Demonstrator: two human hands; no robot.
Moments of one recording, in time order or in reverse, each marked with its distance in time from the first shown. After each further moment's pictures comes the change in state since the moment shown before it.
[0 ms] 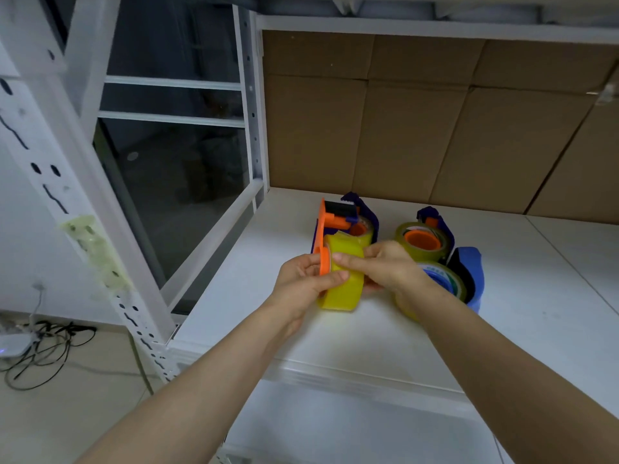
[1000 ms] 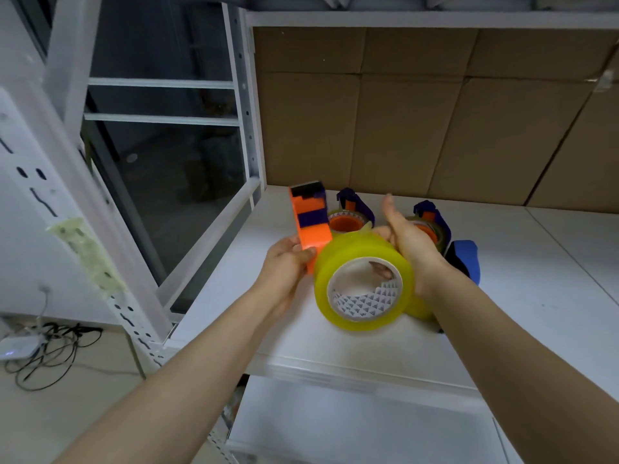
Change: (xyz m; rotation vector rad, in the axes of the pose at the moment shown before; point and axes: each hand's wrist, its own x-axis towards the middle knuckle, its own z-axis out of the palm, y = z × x) left_hand 0.011 0.017 -0.002 -0.002 0.108 0.005; right_hand -0.003 -0.003 -0.032 0.540 -0.072 0.132
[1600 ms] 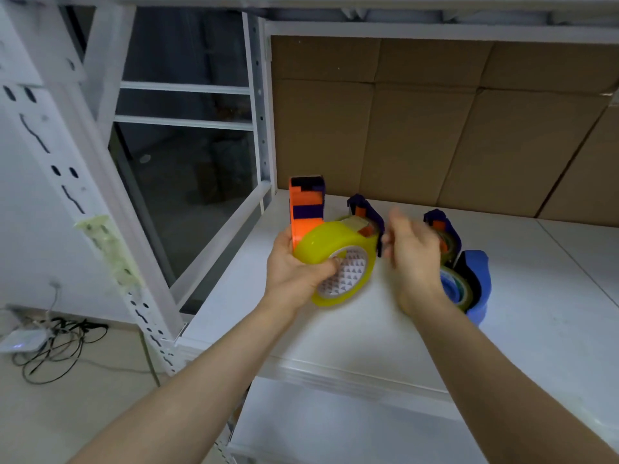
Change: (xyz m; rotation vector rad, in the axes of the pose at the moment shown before) left_hand -0.017 0.002 -0.003 0.204 0.178 0.246; right_hand -0.008 0.011 0.030 -0.108 0.410 -0.433
